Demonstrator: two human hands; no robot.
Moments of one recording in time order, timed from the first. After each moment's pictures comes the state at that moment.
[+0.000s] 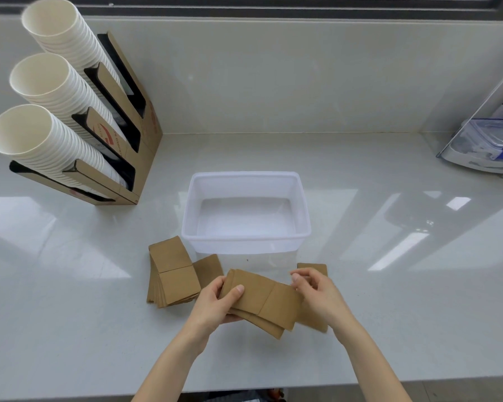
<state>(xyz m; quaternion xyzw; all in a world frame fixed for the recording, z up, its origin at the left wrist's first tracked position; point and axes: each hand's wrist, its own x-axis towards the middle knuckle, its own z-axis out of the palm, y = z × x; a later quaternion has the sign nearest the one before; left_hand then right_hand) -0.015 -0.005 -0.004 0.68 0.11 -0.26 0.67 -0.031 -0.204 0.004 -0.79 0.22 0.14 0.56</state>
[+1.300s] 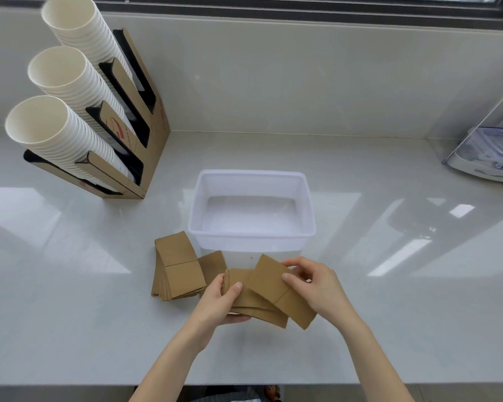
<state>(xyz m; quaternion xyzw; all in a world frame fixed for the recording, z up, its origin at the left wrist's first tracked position) -0.019 -0.003 0.001 0.66 0.13 -0.27 0.69 -0.024 -0.192 0.030 -0.85 0.10 0.12 0.51</state>
